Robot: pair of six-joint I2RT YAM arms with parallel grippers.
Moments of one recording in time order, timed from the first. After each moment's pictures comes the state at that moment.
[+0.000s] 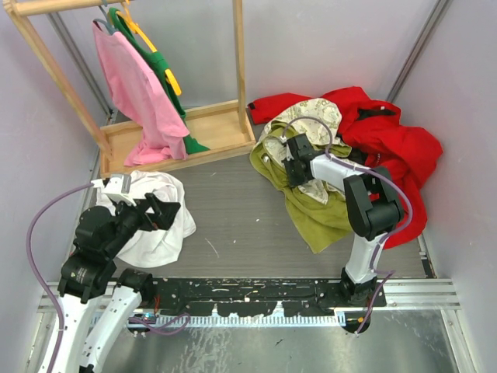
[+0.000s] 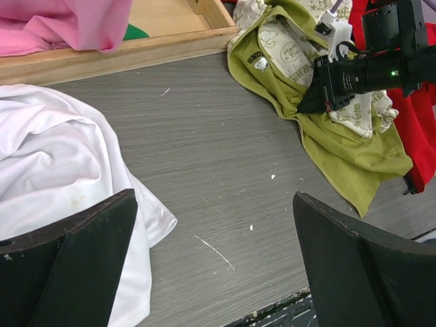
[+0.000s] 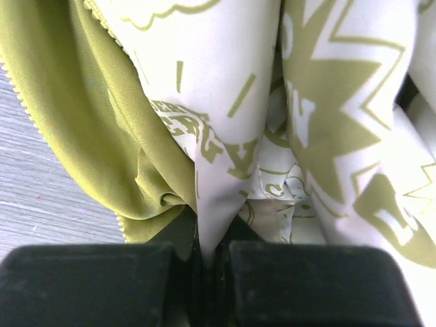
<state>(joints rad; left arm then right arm) -0.27 0.37 0.76 -0.64 0.15 -0.38 0.37 1.86 1.18 -0.38 0.06 0.07</state>
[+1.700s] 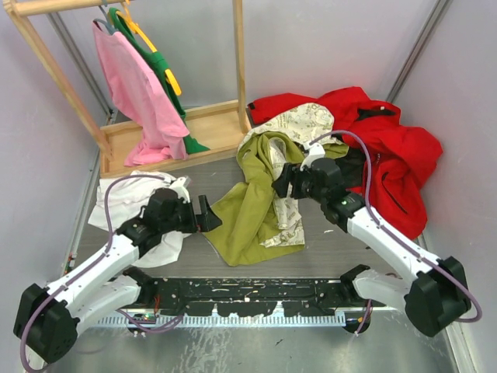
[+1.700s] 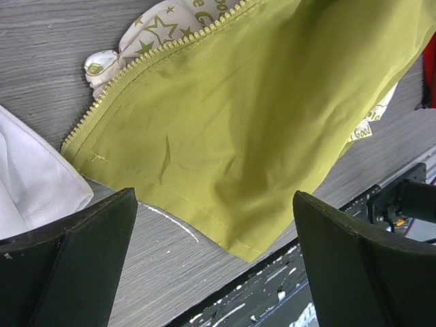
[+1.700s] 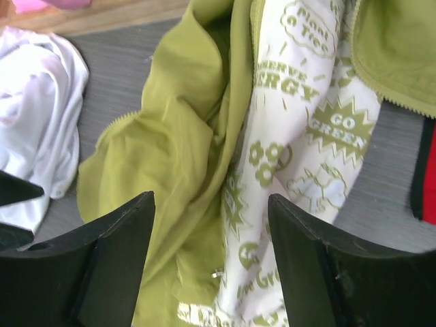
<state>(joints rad) -0.53 0.87 0.49 -0.26 0.21 -0.63 0.49 1.12 0.75 -0.08 -0.08 0.41</state>
